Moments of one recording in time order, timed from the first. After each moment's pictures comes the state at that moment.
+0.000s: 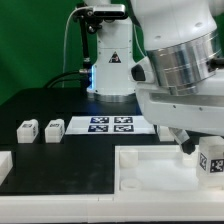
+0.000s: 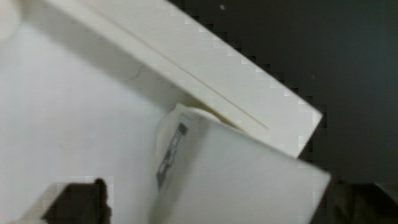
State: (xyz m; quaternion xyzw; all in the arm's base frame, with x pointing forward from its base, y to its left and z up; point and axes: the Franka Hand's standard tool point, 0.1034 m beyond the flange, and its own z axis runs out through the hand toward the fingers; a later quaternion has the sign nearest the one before) arm 0.629 0.108 0.073 -0.91 0.38 0.04 0.14
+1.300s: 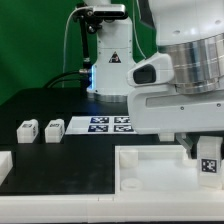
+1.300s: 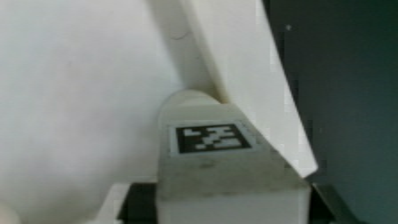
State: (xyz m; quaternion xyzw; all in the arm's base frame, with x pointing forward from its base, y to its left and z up) arm 0.629 0.108 0.071 -0.94 0.31 0.02 0.11
